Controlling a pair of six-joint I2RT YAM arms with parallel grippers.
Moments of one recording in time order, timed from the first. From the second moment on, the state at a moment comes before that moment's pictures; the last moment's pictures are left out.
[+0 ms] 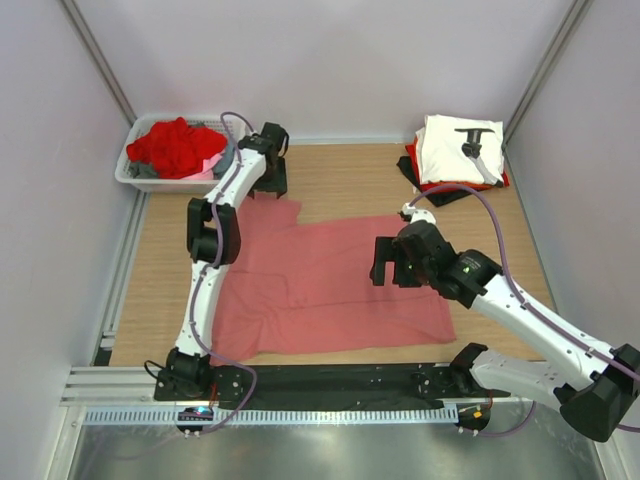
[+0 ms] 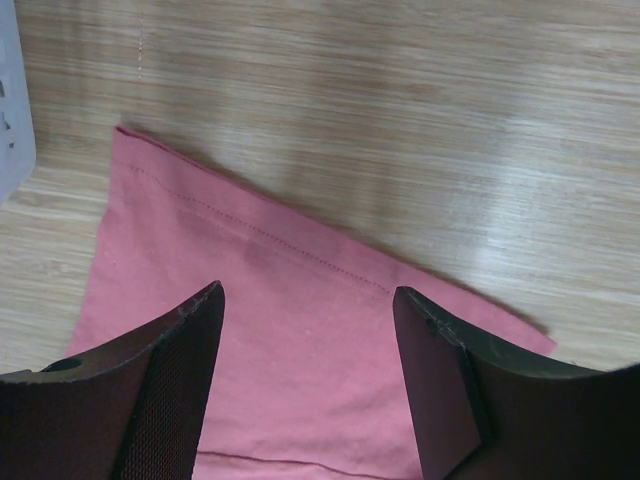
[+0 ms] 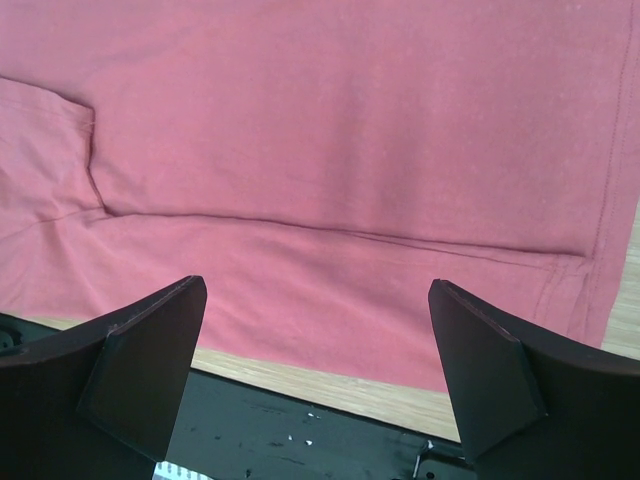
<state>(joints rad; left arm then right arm) -0.30 2.54 2.40 -1.05 -0.26 -0.35 0.71 1.01 0.92 -0.76 0.18 0.60</state>
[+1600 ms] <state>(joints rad) -0.34 2.34 2.14 -1.05 -0.21 -0.39 0.11 2.12 1.58 -0.55 0.15 0.46</state>
